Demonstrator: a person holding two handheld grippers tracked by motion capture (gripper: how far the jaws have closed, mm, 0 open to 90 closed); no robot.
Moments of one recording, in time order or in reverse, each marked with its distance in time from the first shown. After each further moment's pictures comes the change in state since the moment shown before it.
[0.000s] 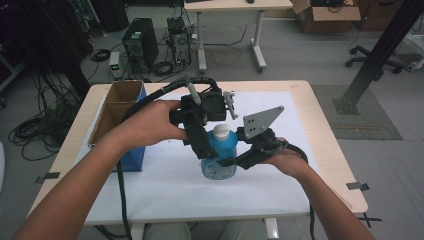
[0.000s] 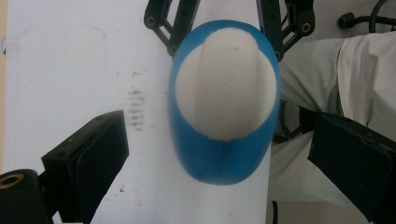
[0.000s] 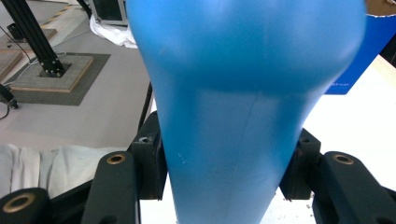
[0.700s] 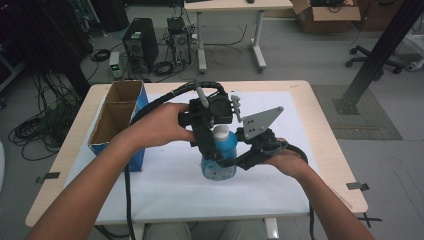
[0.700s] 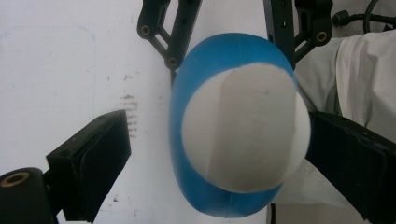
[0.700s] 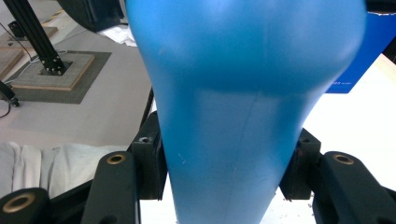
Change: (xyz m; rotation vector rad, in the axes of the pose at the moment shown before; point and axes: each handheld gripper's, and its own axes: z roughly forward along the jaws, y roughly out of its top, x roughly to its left) left arm 0.005 0.007 0.018 0.012 -0.028 0.004; right arm 0.001 0.000 0.001 0.009 0.005 -0.001
